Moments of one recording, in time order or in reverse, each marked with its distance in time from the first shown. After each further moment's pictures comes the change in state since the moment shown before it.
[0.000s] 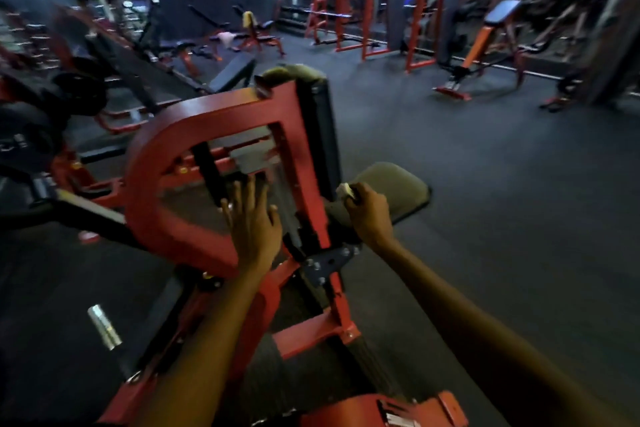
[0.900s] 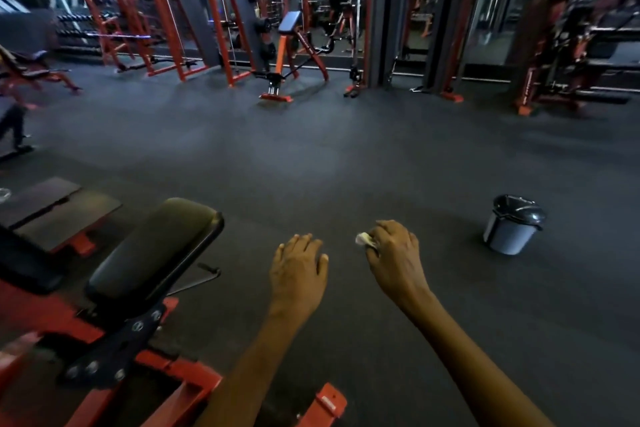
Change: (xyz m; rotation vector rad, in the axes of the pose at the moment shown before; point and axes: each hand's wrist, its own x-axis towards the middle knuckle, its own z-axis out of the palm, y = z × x) left_hand -0.187 0.463 0.096 -0.276 -0.627 0.580; right_hand -0.119 0.254 -0.398 -0.699 0.364 0.146
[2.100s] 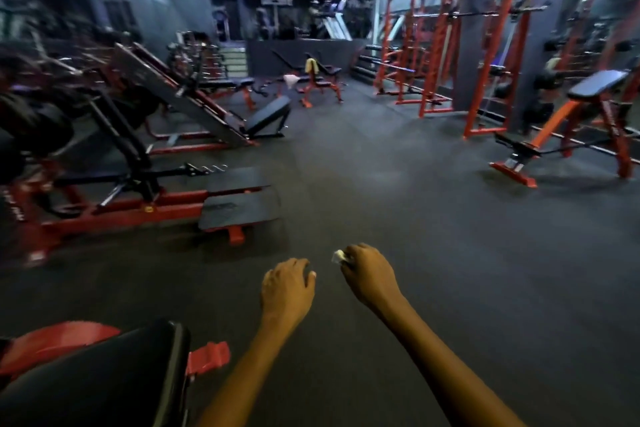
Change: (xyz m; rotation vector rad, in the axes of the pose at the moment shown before) left_hand 0.627 -0.258 0.070 0.191 0.221 -0.904; right_hand 0.691 -0.083 0.436 0.424 -0.548 -0.721
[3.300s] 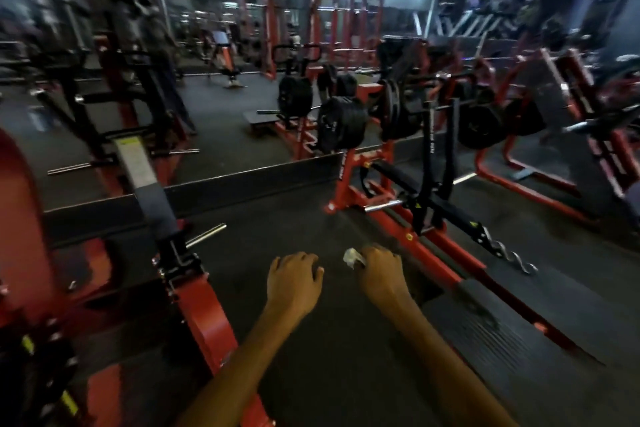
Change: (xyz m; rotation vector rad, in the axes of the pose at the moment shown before) left_hand 0.579 -0.383 -0.051 0.197 0.368 -1.153; right_hand 0.730 -0.265 0.426 0.274 -0.605 -1.018
